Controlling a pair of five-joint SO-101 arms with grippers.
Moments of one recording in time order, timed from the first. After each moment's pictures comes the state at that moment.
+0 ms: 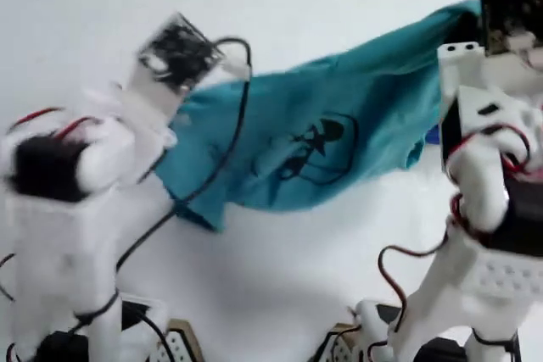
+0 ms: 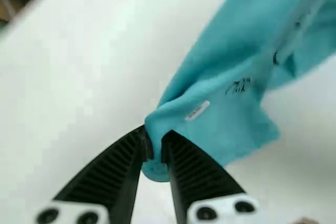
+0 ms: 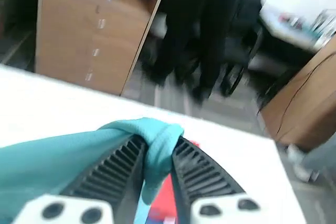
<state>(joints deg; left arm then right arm) 1.2 -30.0 -1.5 99.3 -32.0 6.9 -28.3 -23.9 78.0 24.3</state>
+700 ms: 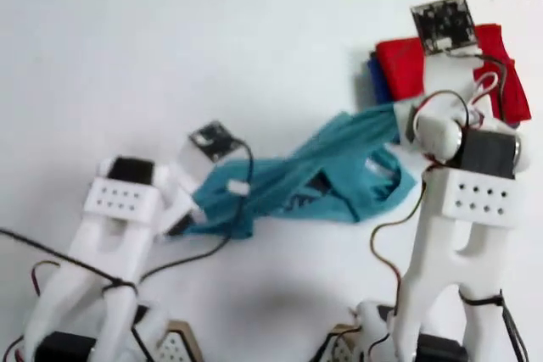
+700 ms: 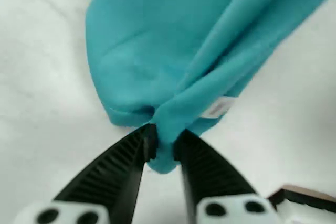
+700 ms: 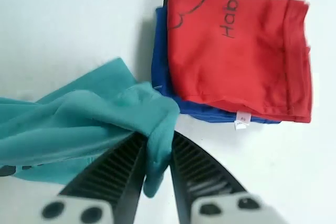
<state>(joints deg) 1.2 -30.0 50.3 72.5 -33.8 6.9 -28.3 8.9 78.2 24.3</state>
